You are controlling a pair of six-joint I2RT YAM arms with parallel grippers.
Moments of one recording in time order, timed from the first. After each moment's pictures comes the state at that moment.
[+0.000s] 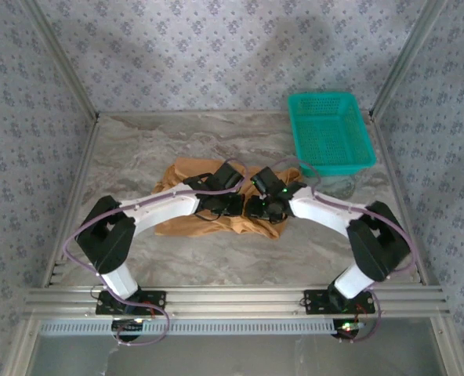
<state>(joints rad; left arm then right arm) -0.86 1.68 1.17 -0.52 0.09 -0.67 0.69 1.60 0.98 -0.52 -0.06 0.73</state>
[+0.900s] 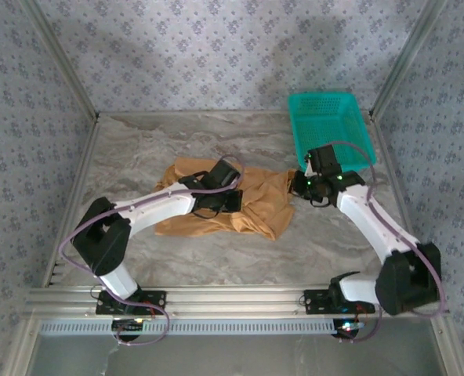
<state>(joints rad) -0.84 1.67 1.17 -0.48 0.09 -0.67 0.28 1.32 0.98 -0.64 -0.18 0.56</state>
